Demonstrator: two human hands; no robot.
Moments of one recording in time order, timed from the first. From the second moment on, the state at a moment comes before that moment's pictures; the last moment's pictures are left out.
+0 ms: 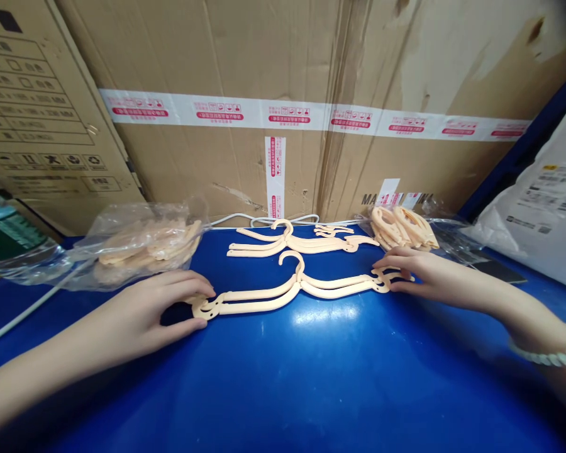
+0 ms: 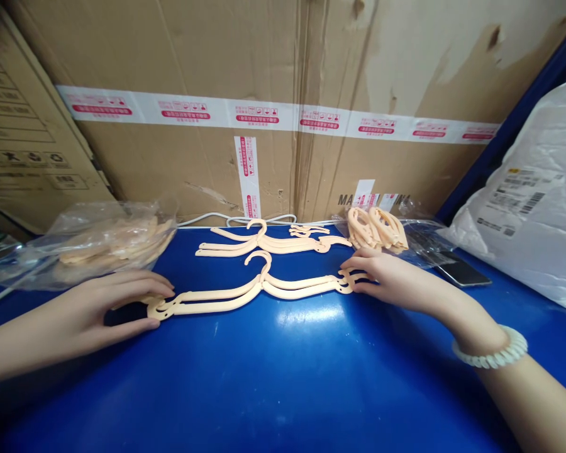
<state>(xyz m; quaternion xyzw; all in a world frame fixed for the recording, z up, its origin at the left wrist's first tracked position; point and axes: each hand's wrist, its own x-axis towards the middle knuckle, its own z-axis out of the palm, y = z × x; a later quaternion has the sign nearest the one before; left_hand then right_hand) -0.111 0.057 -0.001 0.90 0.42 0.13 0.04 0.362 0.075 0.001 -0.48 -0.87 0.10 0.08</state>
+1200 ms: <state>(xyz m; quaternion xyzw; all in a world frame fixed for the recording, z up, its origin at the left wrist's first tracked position) -0.106 0.050 0.005 0.91 0.41 0.09 0.02 0.358 0.074 0.001 -0.49 -0.86 0.10 0.06</state>
